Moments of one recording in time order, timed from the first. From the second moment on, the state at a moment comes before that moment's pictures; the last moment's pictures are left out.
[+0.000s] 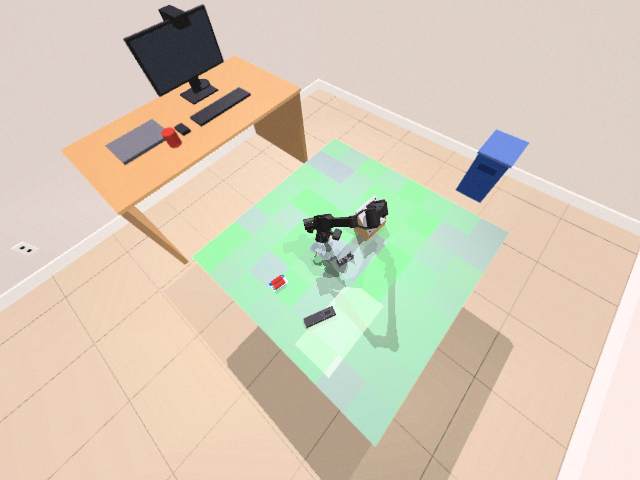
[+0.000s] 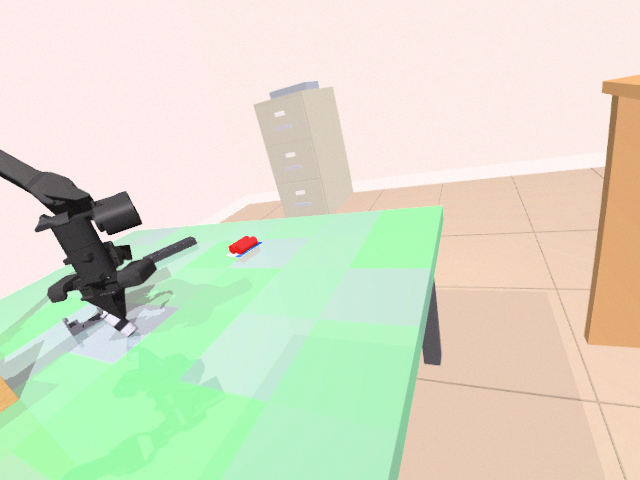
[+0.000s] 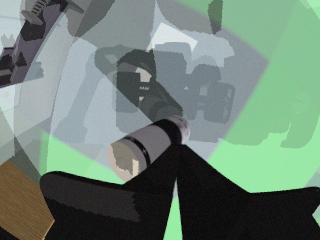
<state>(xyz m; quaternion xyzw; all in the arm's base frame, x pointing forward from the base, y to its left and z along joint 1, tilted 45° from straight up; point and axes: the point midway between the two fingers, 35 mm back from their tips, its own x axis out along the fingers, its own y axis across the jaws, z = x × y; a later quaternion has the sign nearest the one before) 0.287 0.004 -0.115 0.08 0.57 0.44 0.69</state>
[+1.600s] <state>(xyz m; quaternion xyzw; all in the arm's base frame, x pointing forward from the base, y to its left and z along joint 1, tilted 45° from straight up) 0.278 -0.019 -0.061 0.27 0.67 0.26 0.64</state>
